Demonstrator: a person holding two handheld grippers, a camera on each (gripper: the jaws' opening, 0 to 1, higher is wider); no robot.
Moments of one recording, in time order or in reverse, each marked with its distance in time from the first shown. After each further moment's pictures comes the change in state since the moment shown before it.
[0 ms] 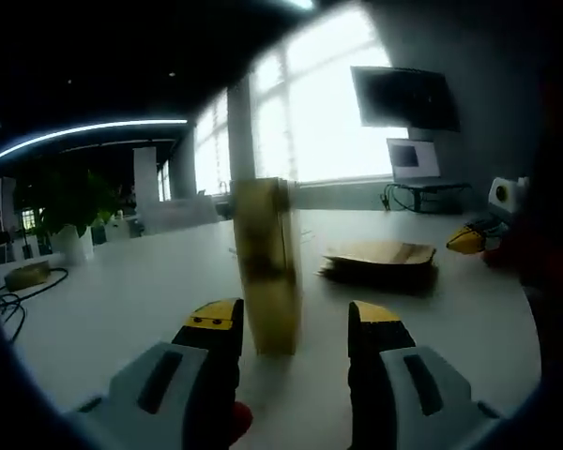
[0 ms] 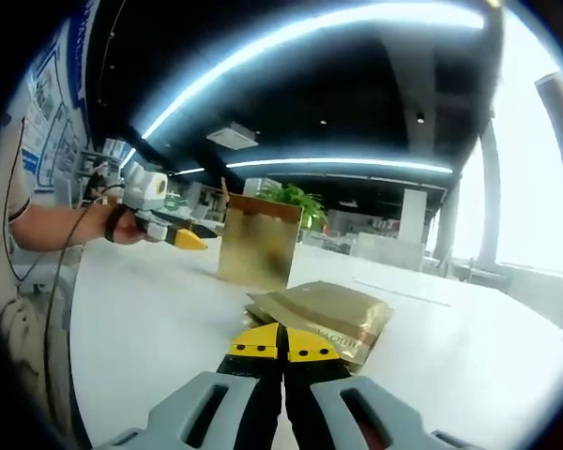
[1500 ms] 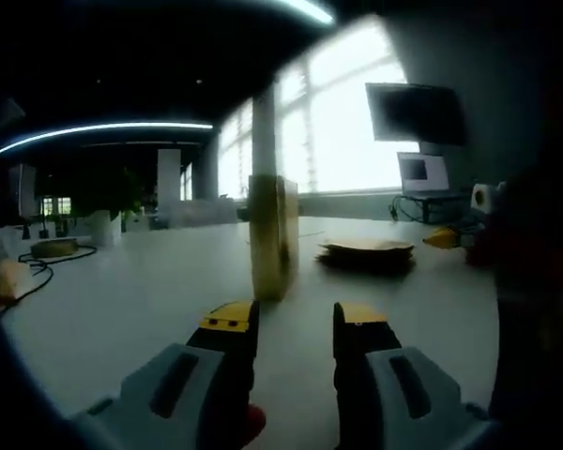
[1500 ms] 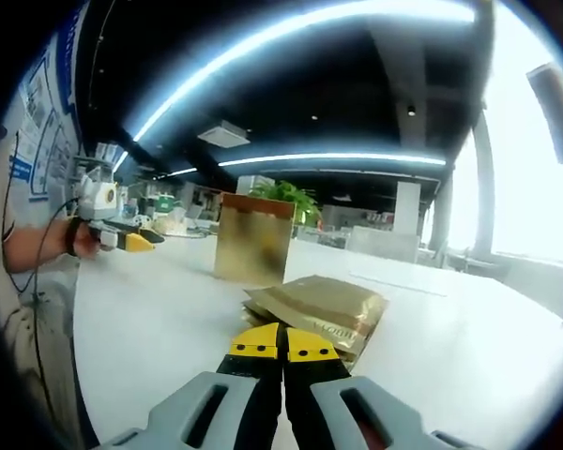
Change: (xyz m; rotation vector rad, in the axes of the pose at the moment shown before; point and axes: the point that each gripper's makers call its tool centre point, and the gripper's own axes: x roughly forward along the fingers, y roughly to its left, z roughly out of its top) left arm -0.081 -0.016 -0.020 -0.064 -0.053 0.100; right arm -0.006 -0.001 -0.002 0.036 0.020 -0.022
